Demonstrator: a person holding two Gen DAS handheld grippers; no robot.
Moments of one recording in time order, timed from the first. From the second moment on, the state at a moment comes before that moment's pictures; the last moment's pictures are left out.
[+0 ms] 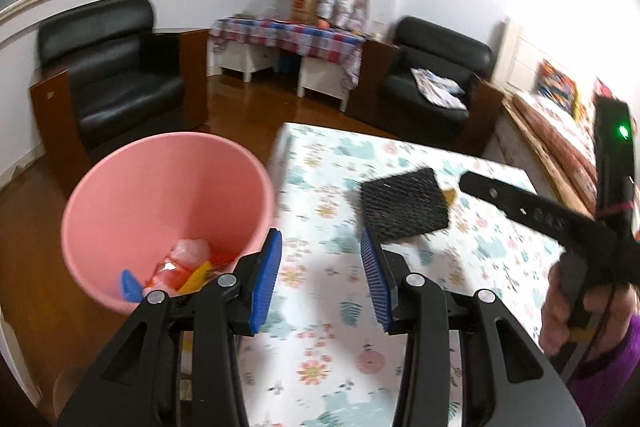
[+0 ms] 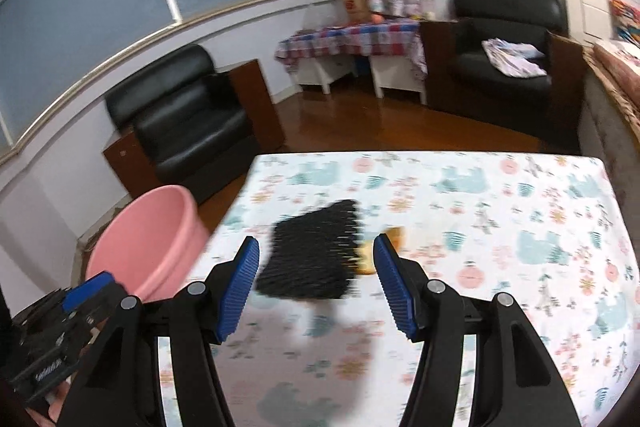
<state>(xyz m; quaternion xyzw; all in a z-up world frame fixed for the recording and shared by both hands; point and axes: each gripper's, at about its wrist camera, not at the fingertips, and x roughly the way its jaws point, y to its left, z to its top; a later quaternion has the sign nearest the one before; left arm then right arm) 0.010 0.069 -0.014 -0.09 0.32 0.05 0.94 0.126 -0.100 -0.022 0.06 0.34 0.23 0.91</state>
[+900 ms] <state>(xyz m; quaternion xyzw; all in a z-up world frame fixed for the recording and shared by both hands) 0.117 -0.051 -0.076 0.15 0.40 -0.06 0.90 0.172 -0.188 -0.069 0.13 0.37 0.17 0.90</state>
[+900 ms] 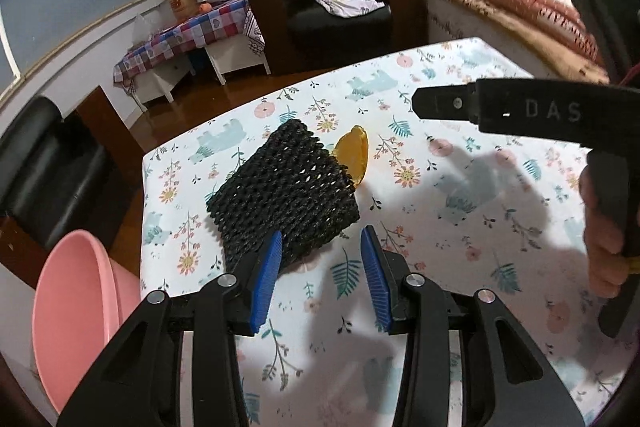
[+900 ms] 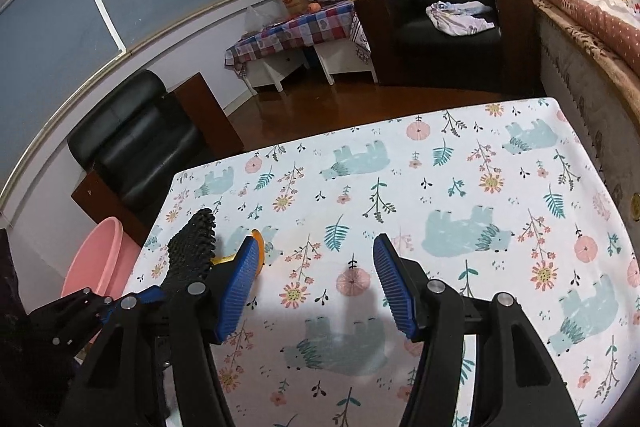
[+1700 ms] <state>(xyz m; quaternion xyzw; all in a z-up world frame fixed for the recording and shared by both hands) 0.106 -0.007 -0.047 0.04 0.36 -0.04 0.93 0.173 -0.193 -0.074 0.17 0.38 0.20 0.89</state>
